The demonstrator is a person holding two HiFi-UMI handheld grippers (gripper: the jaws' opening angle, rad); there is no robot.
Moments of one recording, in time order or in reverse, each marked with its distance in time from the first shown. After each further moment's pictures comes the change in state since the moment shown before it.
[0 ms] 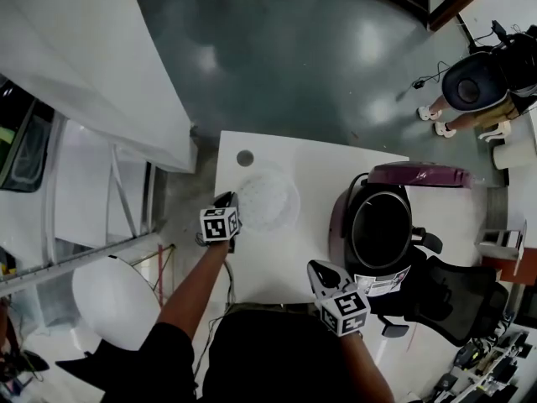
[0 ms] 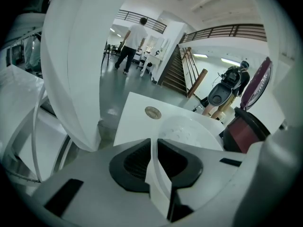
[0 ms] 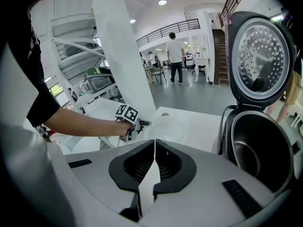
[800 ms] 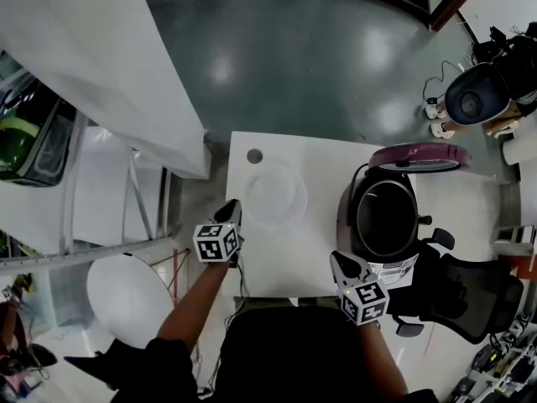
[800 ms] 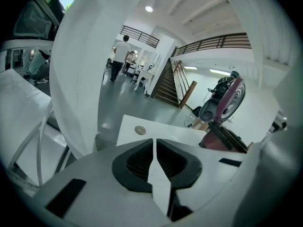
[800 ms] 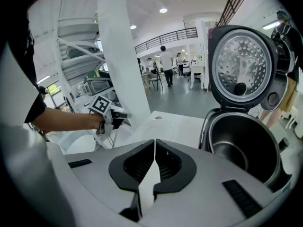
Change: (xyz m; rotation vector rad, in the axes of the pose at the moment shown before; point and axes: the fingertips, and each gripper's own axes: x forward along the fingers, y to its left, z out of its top) left arm -0.117 -0.043 0.034 0.048 -0.158 -0.073; right arm -0.037 -0.030 -0.013 -0.018 -0.087 -0.052
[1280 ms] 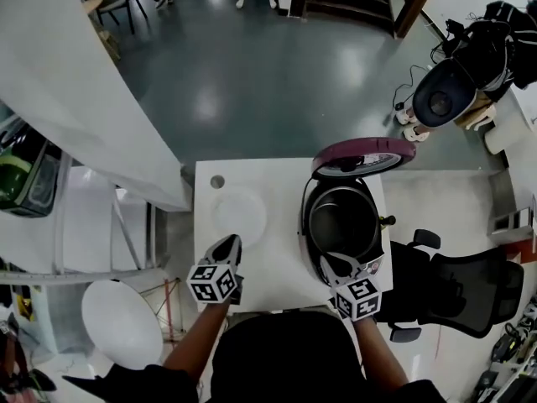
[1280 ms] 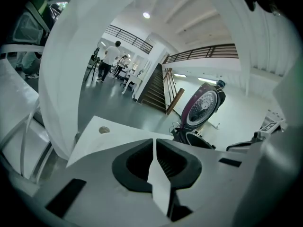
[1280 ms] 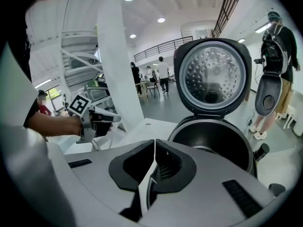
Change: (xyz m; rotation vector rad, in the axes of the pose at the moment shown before) left arm -0.041 -0.157 -0.002 -0.019 -0.073 -0.135; right arm -0.060 -0.079 -0.002 0.014 -0.102 -0.005
